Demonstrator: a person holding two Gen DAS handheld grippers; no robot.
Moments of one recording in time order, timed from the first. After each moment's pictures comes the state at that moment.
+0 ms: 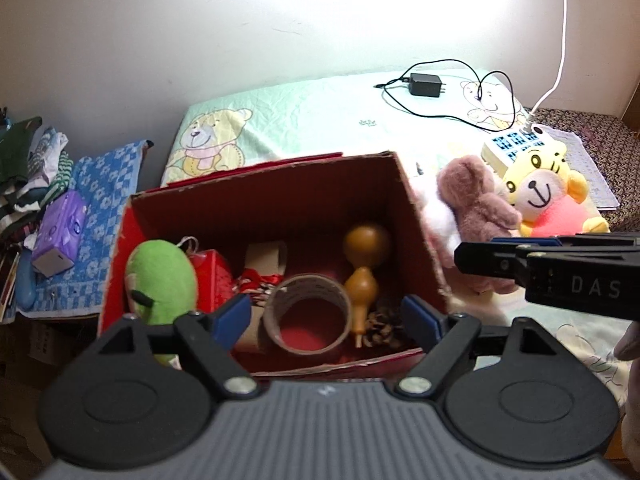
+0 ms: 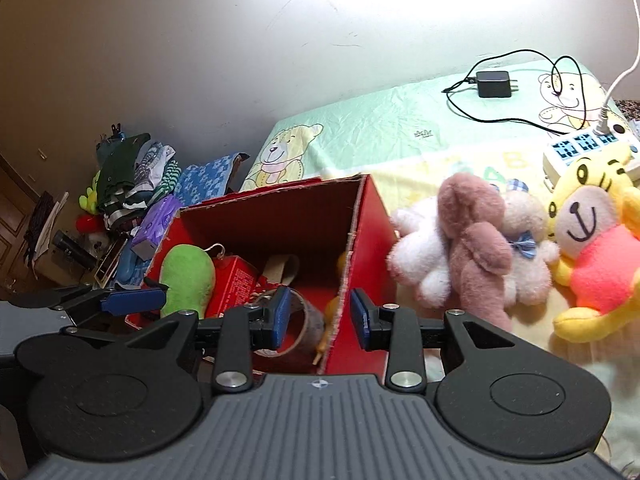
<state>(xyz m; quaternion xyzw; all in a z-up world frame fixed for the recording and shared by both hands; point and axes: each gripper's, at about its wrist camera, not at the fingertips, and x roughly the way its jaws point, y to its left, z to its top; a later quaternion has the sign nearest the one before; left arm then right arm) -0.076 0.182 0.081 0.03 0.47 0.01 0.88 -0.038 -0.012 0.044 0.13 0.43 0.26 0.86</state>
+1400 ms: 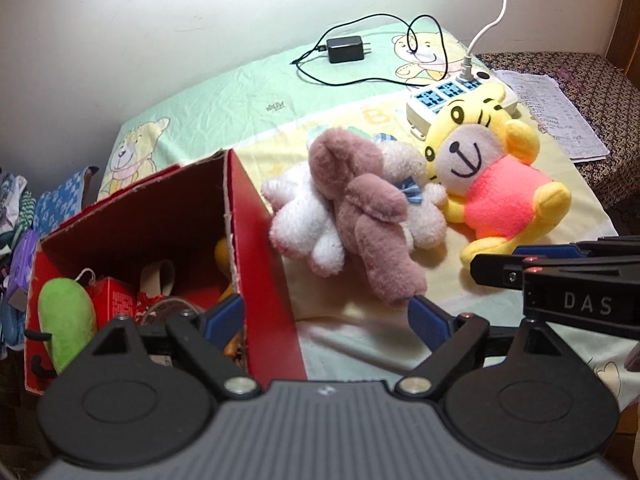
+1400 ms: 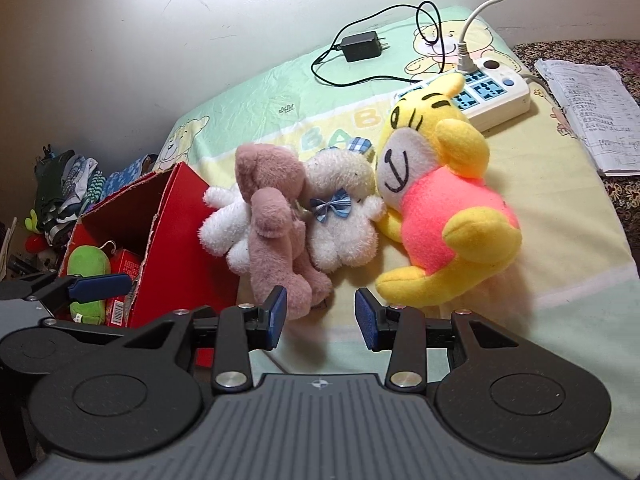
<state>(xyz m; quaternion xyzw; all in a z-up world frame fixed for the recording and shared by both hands) -0.036 0.046 0.040 0.10 0.50 -0.01 0.86 -0.022 -0.135 -0.005 0.15 0.48 0.17 0.85</state>
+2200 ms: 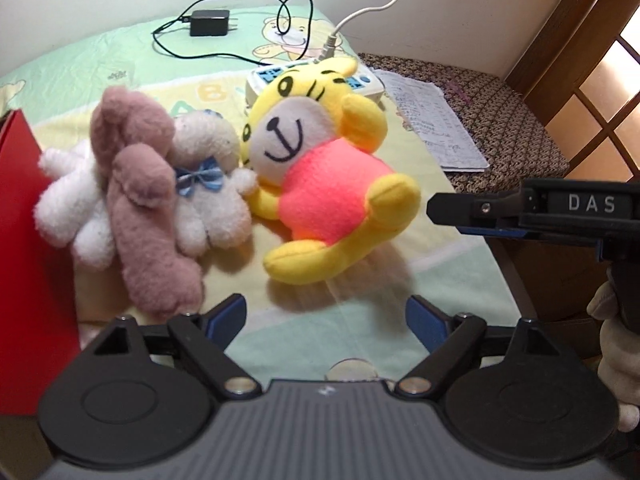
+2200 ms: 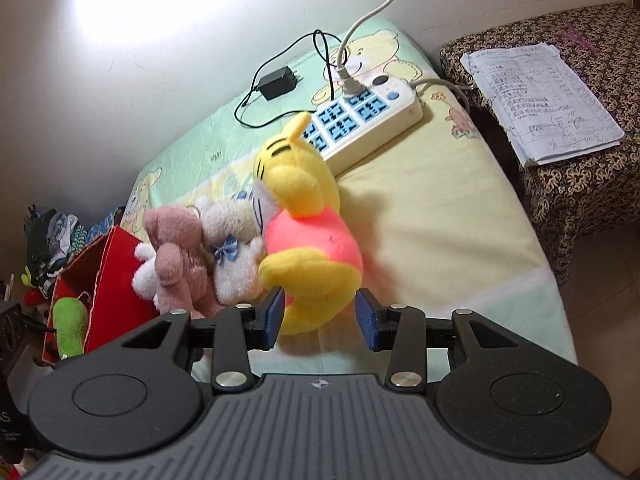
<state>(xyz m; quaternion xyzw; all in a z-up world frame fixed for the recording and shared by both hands) -0.012 -0.021 -0.018 -0.05 0.51 -0.17 0.84 -0.001 -0.249 -0.012 0.21 0.46 0.13 0.85</state>
